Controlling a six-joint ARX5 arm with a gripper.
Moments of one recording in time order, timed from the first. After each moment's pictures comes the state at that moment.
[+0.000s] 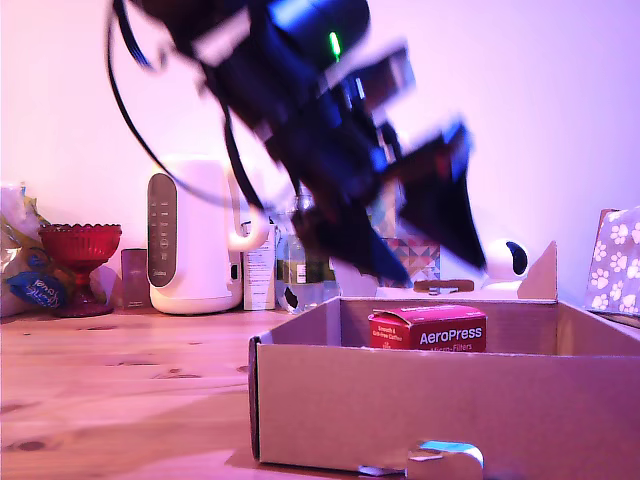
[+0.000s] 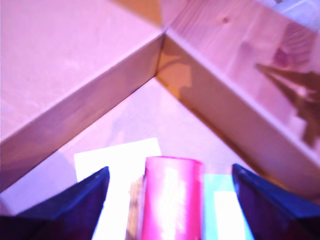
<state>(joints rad) -0.87 1.73 1.18 -0.22 0.25 -0.03</state>
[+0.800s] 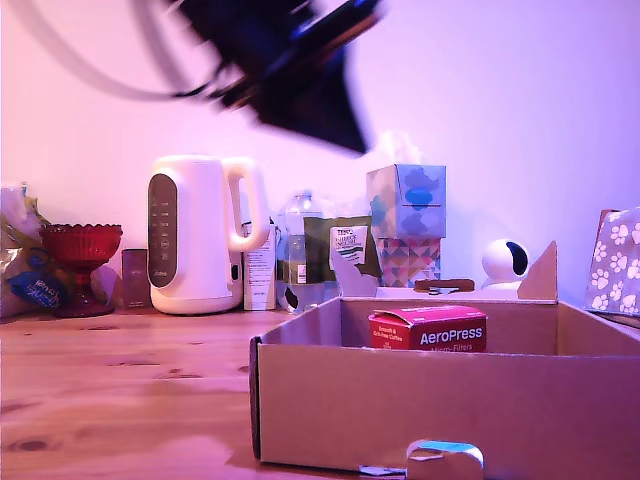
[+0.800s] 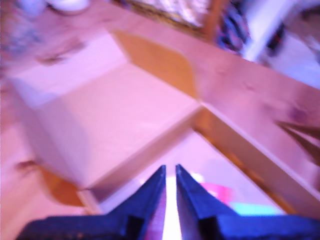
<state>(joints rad) -0.76 1.46 1.00 -0.09 0.10 -0.02</state>
